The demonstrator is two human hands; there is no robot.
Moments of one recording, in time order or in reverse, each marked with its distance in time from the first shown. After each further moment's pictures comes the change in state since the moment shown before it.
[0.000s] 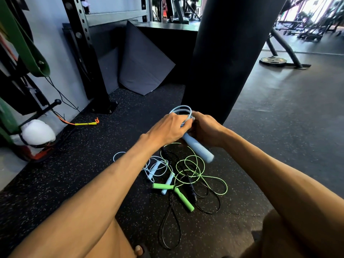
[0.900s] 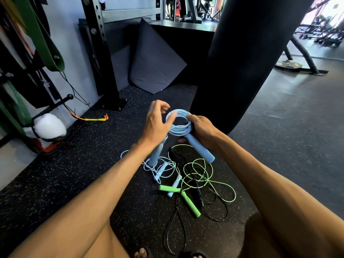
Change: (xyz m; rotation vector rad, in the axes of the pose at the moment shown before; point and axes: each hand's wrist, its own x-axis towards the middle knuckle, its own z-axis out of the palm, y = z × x) left_hand -0.020 -0.071 -0.012 -0.225 0.518 -0.201; right_hand 0.047 0.004 0.047 -0.009 0.049 -0.110
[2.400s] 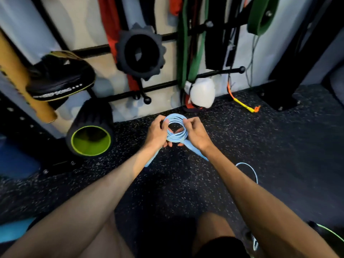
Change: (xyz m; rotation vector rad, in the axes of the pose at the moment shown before) left_hand -0.135 -0.231 -0.243 0.176 0.677 -1.097; right_hand 0.185 0.148 0.392 -0.395 -0.900 -0.158
